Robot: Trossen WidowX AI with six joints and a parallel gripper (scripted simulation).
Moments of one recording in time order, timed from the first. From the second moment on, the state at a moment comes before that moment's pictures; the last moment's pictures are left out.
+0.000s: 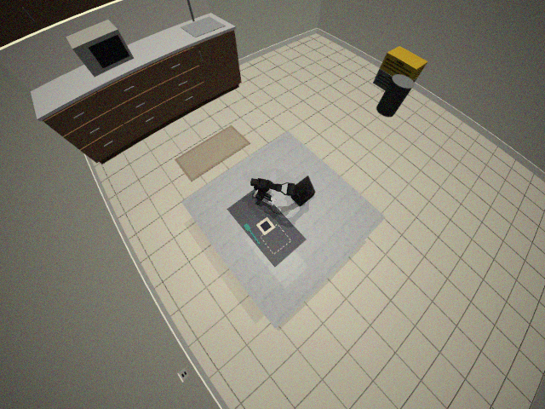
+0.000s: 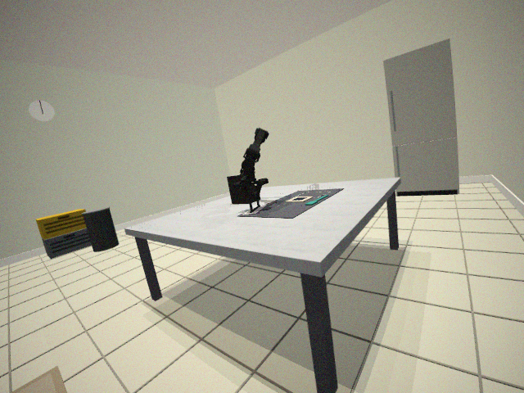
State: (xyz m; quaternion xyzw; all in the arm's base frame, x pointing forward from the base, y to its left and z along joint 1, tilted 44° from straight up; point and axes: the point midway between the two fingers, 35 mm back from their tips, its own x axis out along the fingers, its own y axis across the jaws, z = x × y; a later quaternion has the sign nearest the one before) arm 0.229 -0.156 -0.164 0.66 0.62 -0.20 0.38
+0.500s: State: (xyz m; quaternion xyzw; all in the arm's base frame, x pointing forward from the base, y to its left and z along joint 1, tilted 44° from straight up) arm 0.221 -0.183 -0.132 0.67 0.61 -0.21 0.37
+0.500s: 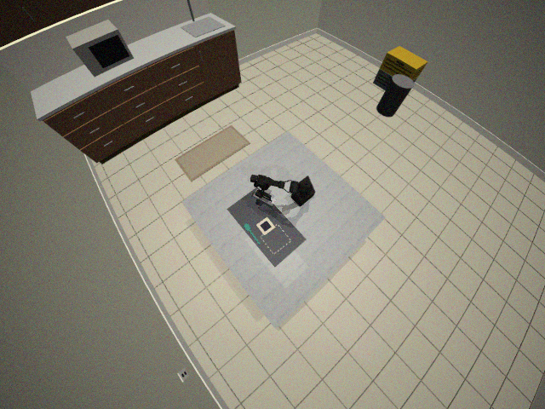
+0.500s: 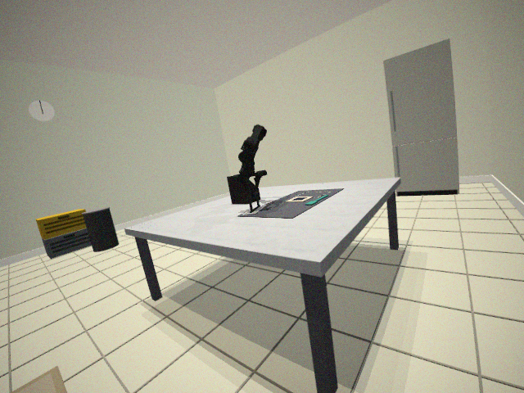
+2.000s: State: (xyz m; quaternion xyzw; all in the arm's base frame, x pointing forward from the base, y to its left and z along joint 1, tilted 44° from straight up) arm 0.221 -0.185 -0.130 0.29 0.61 0.23 0.71
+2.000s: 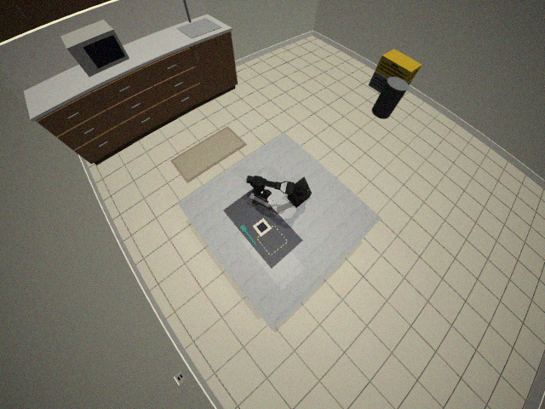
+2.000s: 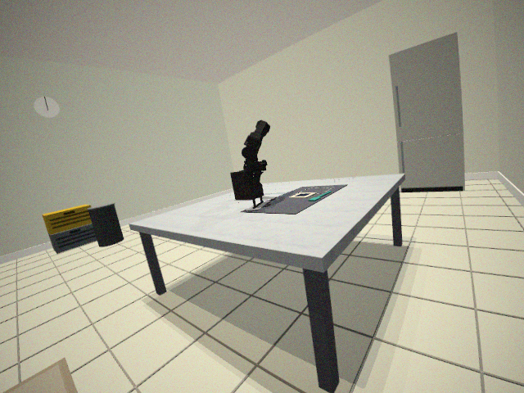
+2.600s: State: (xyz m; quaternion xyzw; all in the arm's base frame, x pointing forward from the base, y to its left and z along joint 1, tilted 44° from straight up) arm 0.222 -0.186 -0.130 0.05 0.51 0.40 0.76
